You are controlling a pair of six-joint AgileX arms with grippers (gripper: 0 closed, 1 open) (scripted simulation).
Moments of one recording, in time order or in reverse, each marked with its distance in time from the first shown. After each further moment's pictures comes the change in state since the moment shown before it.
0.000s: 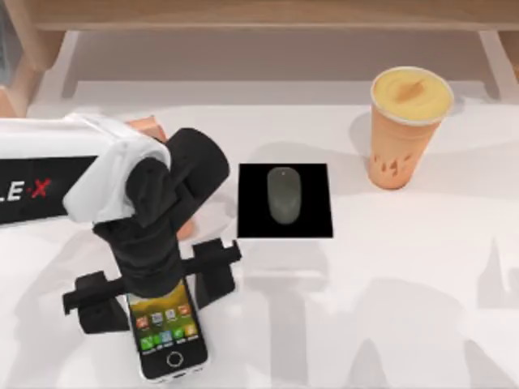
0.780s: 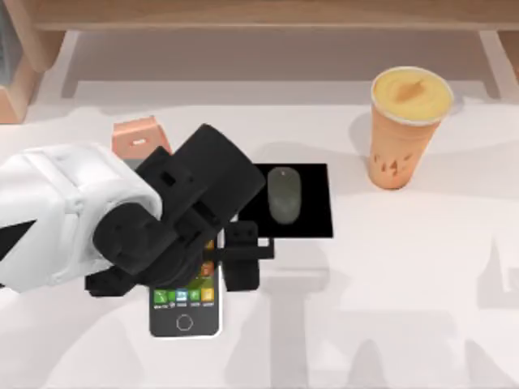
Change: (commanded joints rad) left arm -0.208 -0.274 -0.065 0.121 -0.286 0.143; right arm 0.000 0.000 0.000 0.000 0.000 0.000
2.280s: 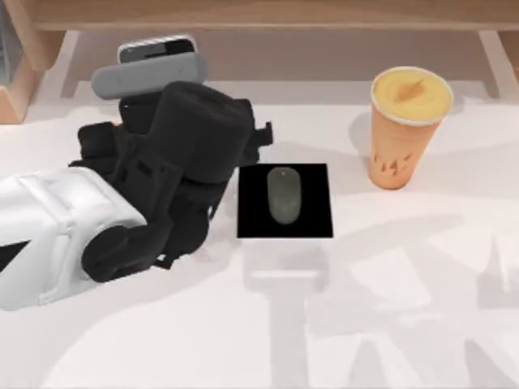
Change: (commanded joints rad) left arm 0.029 -0.011 -0.088 0.708 -0.495 0.244; right arm 0.000 0.000 0.000 0.000 0.000 0.000
